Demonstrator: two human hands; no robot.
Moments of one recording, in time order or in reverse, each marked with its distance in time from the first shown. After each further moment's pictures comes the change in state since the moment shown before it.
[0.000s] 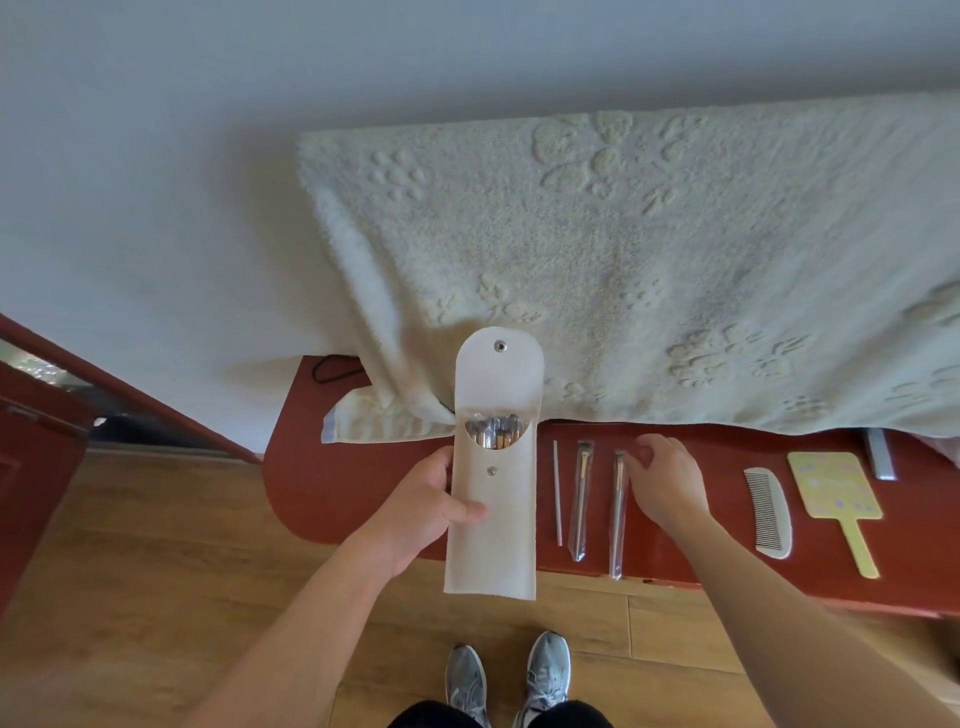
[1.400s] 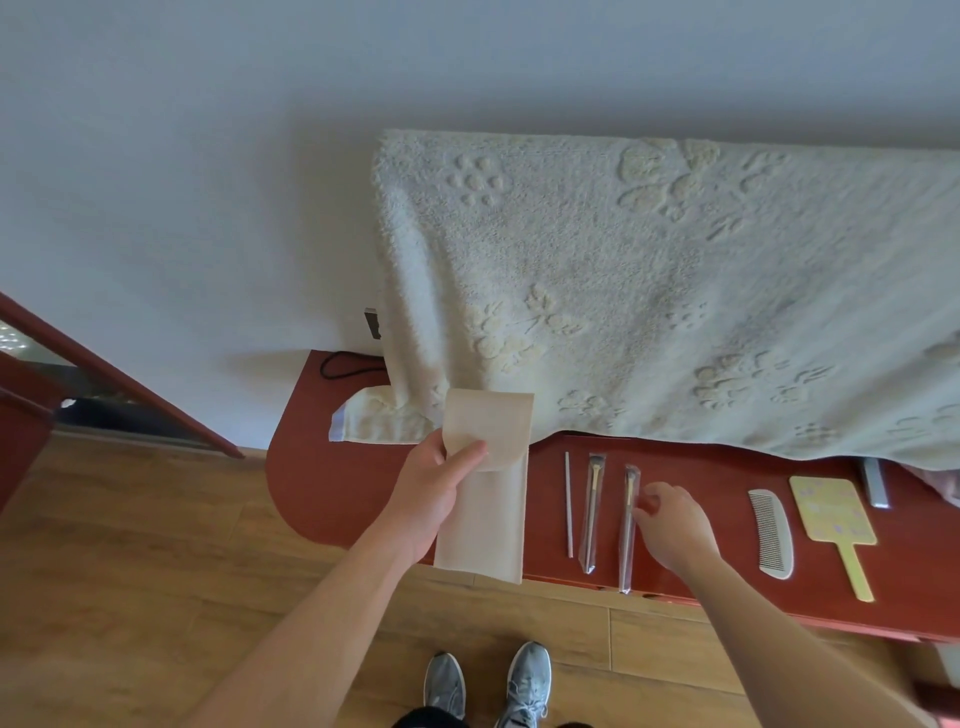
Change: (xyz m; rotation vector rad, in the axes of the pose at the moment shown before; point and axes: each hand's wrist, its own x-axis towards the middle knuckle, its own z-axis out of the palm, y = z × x) left_hand 0.015 -0.010 -0.021 -0.341 0.114 0.194; right_hand -0.030 -0.002 0.007 -0.188 -0.155 0.083
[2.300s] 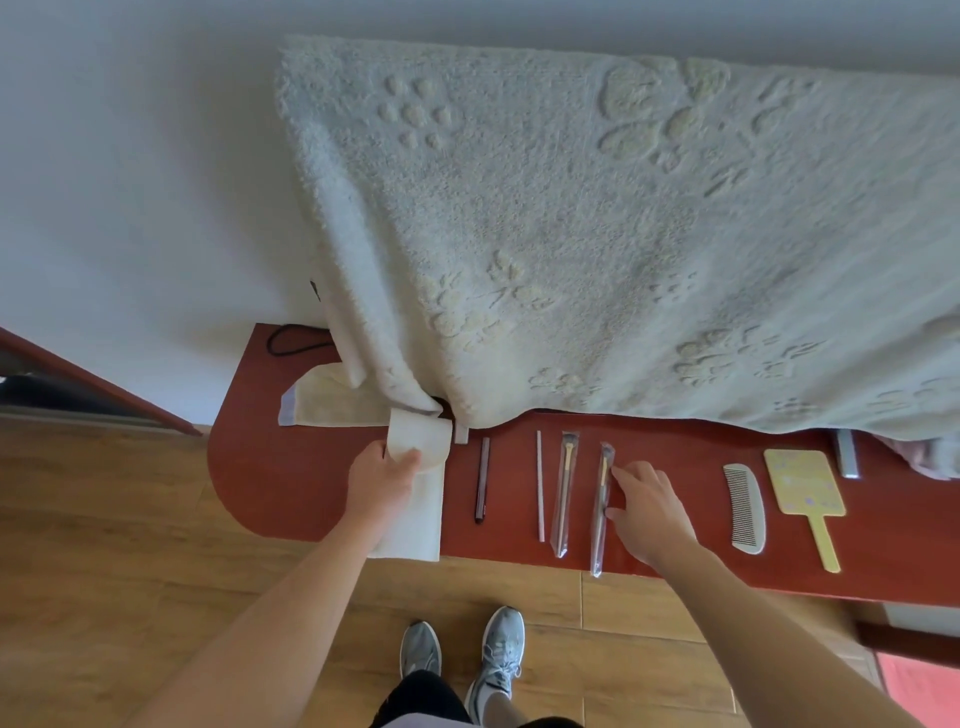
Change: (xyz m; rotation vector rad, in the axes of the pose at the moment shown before) left_hand 0.077 -0.100 -0.039 0.487 0.424 -0.134; right_hand 0.006 0.012 0.008 -0.274 -0.087 -0.181
